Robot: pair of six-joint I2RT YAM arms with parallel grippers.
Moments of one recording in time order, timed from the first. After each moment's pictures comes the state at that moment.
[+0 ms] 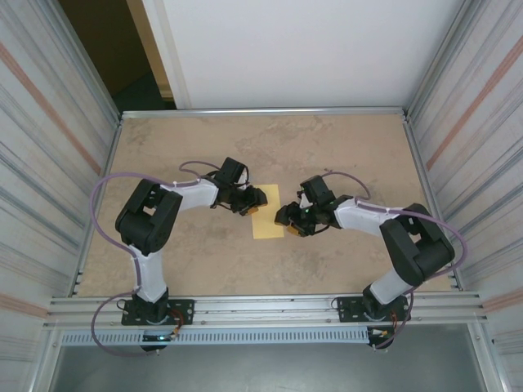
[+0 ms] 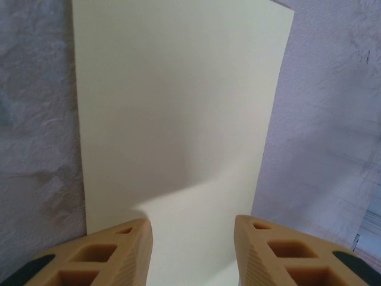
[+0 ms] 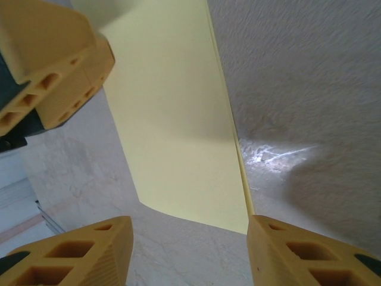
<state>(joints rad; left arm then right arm) -0.54 1.92 1.10 -0.20 0.47 -0.85 0.57 1.58 0.75 -0.19 -0.48 0.95</state>
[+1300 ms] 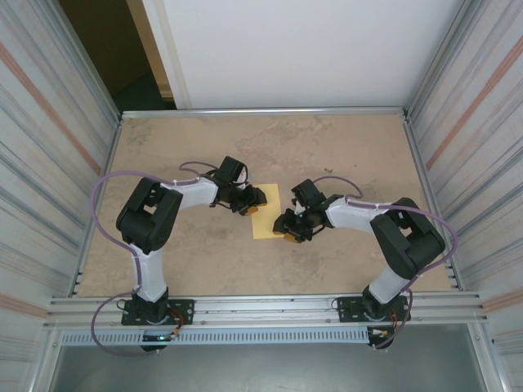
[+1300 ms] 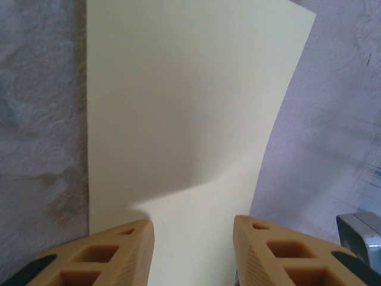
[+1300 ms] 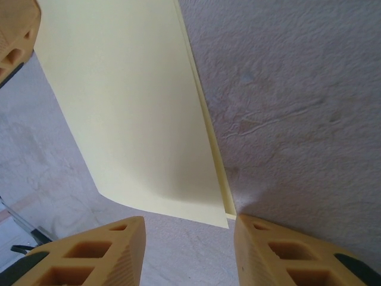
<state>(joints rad) -0.53 1.94 1.11 -0.22 0.50 -0.86 0.63 1.64 0.79 -0.29 -0.45 0.95</state>
